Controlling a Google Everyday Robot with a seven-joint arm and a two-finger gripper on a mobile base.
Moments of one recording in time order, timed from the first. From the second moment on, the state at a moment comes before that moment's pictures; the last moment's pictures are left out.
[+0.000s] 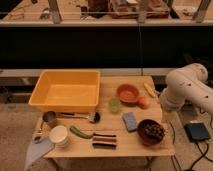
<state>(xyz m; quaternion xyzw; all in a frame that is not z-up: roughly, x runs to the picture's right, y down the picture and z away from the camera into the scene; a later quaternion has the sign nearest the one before) 0.285 0.106 0.685 -0.28 0.02 0.02 0.96</state>
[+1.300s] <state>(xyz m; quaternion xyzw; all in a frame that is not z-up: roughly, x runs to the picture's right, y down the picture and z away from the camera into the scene) 0.292 0.170 0.666 -0.29 0.01 0.06 0.96</state>
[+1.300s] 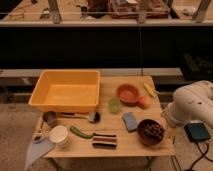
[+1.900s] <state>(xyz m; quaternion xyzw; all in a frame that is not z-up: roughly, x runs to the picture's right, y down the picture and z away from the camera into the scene) 0.301 0.176 0.675 -0.29 0.01 0.07 0.95</state>
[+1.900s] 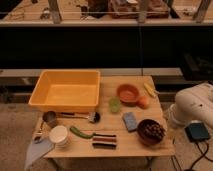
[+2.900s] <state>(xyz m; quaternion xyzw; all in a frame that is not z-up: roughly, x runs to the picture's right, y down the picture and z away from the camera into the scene) 0.300 0.149 0.686 -0.29 -0.03 0.07 0.95</state>
